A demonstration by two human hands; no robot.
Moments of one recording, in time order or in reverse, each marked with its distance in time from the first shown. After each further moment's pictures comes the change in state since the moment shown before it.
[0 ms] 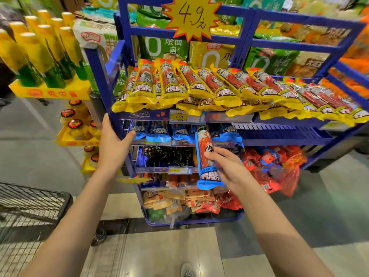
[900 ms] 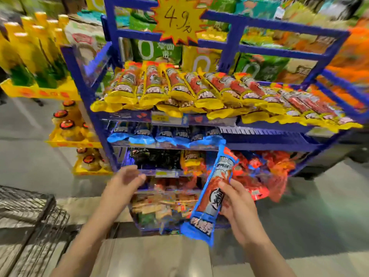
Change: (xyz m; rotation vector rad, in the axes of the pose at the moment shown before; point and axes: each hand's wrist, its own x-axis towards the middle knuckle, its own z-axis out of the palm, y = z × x) left_hand -0.107 0.014 0.035 -0.046 -0.245 -0.324; right_hand -0.062 0.038 -0.057 0.168 0.091 -0.149
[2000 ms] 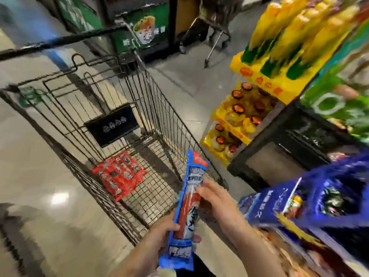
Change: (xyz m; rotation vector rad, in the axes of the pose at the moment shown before) left_hand -0.085 -0.146 -0.354 -1.104 0.312 -0.568; right_hand -0.049 0.258 0.471 -0.646 -0.978 0.418
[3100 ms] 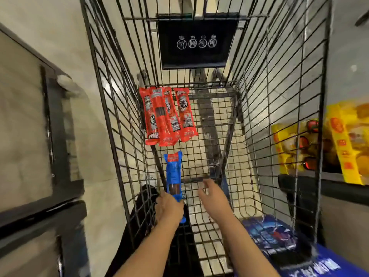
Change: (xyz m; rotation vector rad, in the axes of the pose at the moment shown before) left_hand 0.240 -0.109 -0.177 0.509 0.945 -0.506; right_hand 0.231 0.195 0.038 -1.221 -0.370 0.249
